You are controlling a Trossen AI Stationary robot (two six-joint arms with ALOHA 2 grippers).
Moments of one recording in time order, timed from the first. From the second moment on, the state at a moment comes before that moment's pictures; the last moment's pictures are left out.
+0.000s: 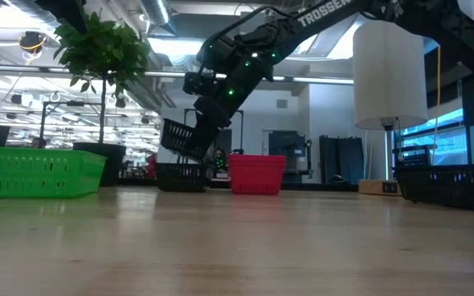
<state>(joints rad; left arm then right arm) -0.43 0.87 1.04 -1.09 -0.54 -0.44 -0.28 2.24 1.84 -0.45 -0.08 -0.35</state>
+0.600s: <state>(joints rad) -0.43 0.87 1.04 -1.09 -0.53 -0.44 -0.28 2.24 1.86 -0.41 -0.08 -0.34</state>
